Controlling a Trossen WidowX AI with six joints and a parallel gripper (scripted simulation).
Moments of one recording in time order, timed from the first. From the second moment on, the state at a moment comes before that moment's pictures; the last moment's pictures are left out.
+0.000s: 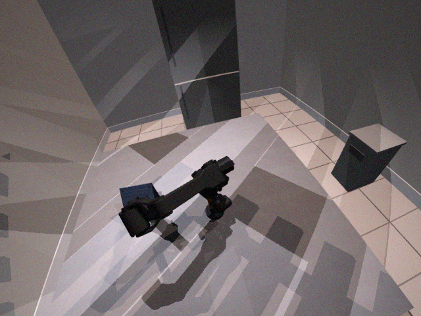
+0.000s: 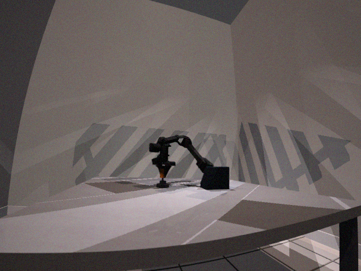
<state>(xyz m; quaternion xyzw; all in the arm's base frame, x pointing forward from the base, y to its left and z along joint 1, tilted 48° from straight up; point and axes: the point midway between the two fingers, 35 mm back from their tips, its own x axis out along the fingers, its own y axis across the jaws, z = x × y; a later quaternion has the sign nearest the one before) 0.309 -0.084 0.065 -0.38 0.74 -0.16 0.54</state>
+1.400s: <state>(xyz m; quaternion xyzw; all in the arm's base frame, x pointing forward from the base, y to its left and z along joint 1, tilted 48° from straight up) 0.308 -0.085 0.064 -0.46 0.75 -0.04 0.47</state>
